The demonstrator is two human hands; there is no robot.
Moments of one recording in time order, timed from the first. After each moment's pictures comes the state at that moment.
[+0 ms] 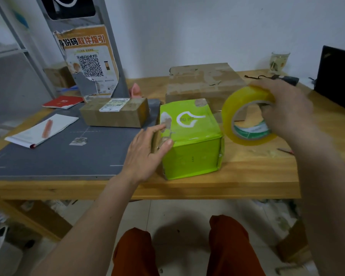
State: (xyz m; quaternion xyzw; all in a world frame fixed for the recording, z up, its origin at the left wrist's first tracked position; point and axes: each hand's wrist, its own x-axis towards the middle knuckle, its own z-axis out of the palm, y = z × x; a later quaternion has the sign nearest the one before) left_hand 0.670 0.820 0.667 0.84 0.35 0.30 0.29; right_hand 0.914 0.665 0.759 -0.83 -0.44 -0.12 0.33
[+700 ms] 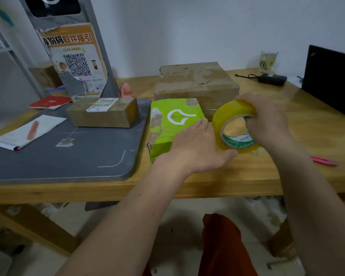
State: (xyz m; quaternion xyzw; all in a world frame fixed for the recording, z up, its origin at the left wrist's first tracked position) left_hand 0.770 0.730 0.732 0.96 0.28 0.04 0.07; right_hand 0.927 0.666 0.726 -0.83 -0.43 -0.10 0.33
